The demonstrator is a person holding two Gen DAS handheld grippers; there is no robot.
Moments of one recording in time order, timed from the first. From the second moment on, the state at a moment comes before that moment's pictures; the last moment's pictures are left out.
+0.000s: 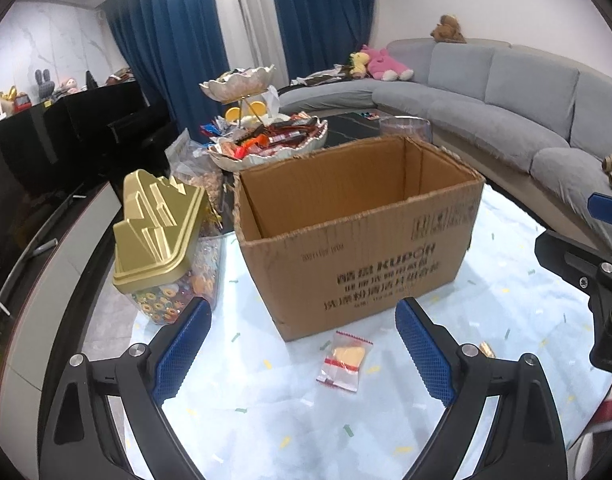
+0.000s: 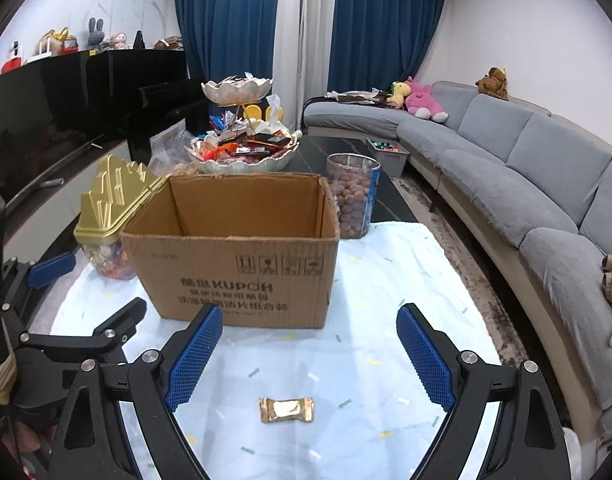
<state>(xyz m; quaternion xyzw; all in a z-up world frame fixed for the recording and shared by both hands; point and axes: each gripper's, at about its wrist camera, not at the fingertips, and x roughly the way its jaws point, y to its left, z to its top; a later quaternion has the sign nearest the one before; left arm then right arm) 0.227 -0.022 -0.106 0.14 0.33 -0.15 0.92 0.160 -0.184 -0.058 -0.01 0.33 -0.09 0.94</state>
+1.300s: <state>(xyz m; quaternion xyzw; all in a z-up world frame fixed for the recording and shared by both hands) 0.249 -0.035 -0.224 0.19 0.37 -0.25 0.87 0.165 -0.176 -0.189 -0.01 0.44 -0.07 0.89</state>
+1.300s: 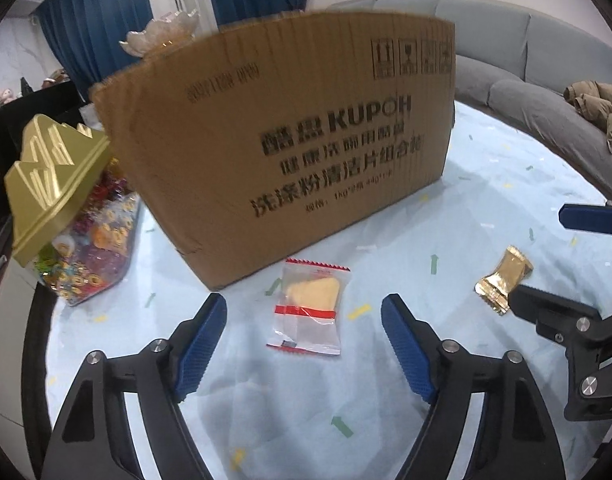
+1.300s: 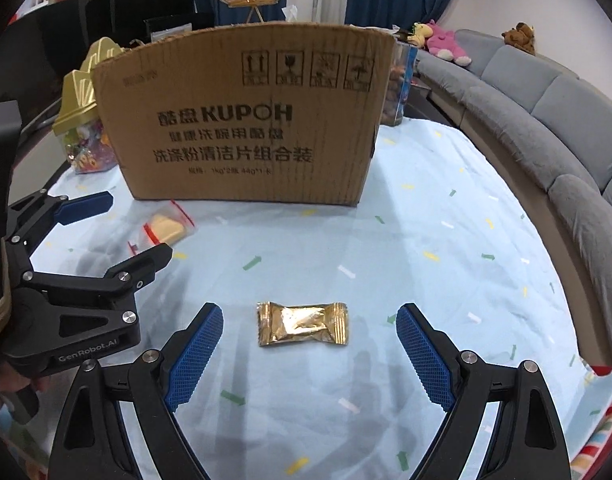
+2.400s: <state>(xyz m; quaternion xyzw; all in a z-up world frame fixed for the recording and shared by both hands) 0.292 -0.038 -0.246 0.15 0.41 -0.27 0.86 0.188 -0.194 -0.216 0.03 0.47 -0.06 0.88</state>
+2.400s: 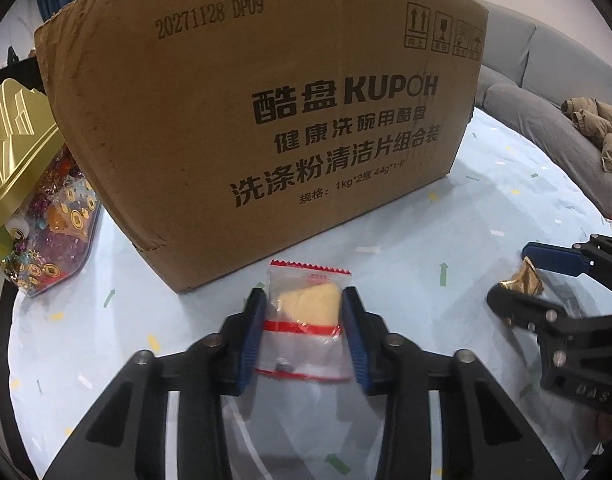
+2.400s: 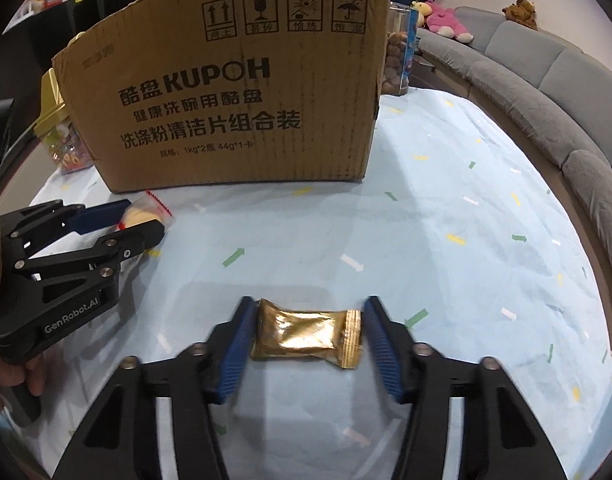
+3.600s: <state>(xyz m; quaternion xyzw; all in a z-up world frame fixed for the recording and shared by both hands) 0.238 -0.028 -0.175 0.12 0.40 -0.20 0.89 0.179 -0.188 -0.154 0.03 0.42 -0.03 0.91</state>
